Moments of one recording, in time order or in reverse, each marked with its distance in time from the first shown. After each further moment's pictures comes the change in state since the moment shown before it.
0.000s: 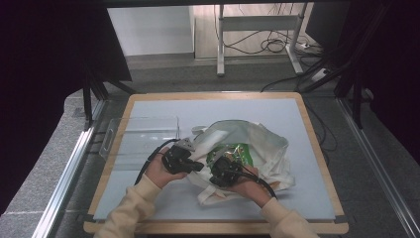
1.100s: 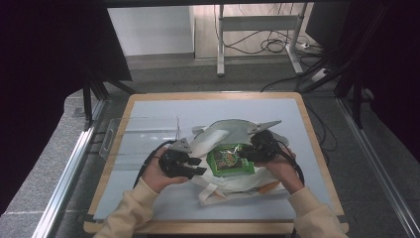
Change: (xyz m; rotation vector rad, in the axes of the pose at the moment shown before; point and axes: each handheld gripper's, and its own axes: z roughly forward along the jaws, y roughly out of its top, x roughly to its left) left arm -0.018 -0.002 -0.021 -0.100 0.029 0.006; right arm -0.072 -0.028 -0.092 -0.217 -0.139 0.265
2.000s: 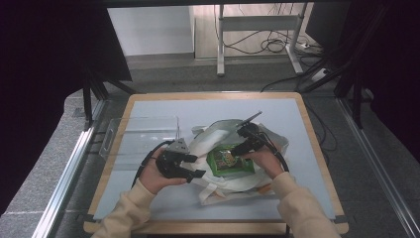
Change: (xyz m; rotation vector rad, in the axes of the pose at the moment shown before) left arm -0.001 -0.001 -0.004 -0.008 0.003 0.017; right arm -0.012 0.025 0.056 0.260 -0.129 0.200
